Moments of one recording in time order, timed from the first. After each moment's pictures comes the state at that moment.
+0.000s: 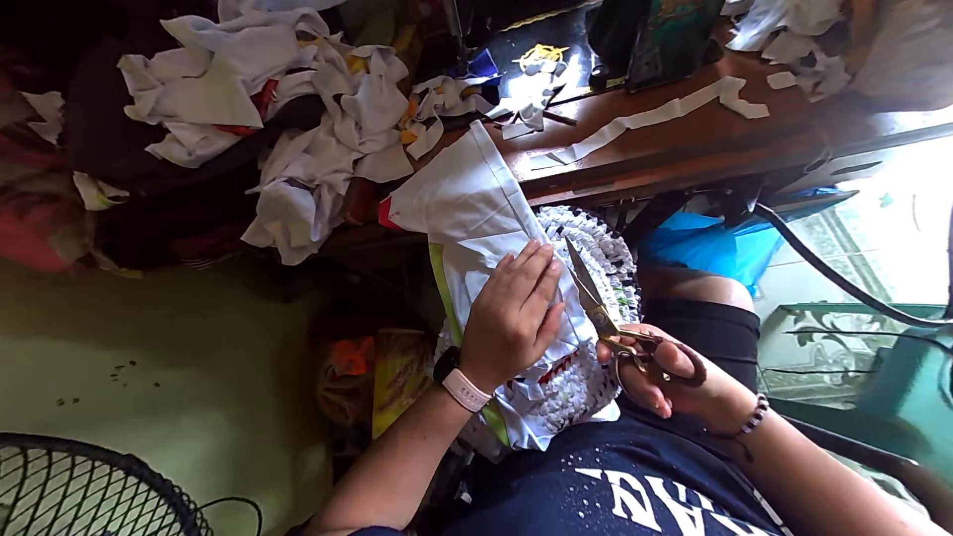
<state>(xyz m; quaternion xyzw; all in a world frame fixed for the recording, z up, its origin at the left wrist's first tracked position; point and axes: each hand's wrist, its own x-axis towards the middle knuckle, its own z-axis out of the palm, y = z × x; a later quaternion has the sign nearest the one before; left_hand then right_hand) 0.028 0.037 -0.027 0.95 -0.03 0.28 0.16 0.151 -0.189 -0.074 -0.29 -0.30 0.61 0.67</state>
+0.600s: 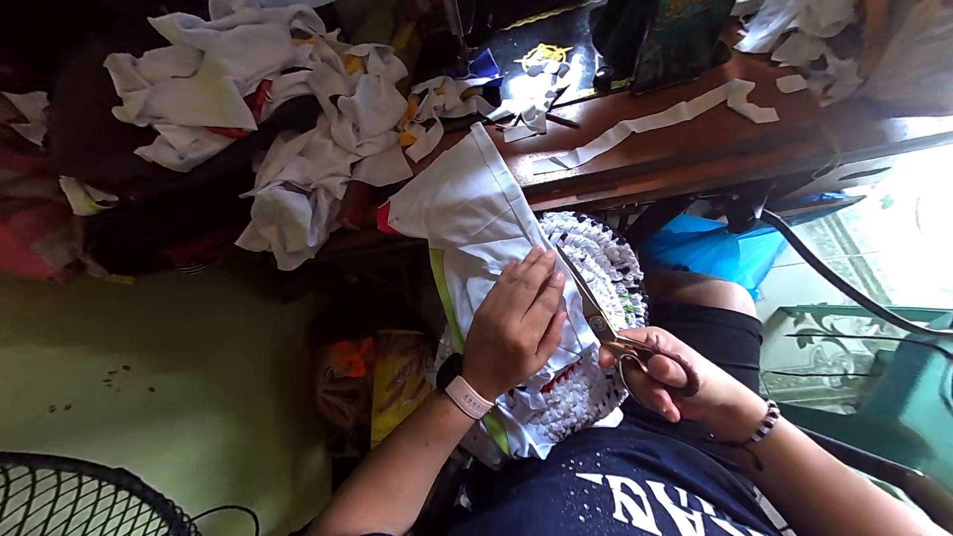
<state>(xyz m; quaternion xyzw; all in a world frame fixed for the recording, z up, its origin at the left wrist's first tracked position) 0.029 0.036 -0.035 0.94 -0.03 0.29 0.18 0.156 -0.186 -0.068 -0.32 -0.28 0.61 0.67</state>
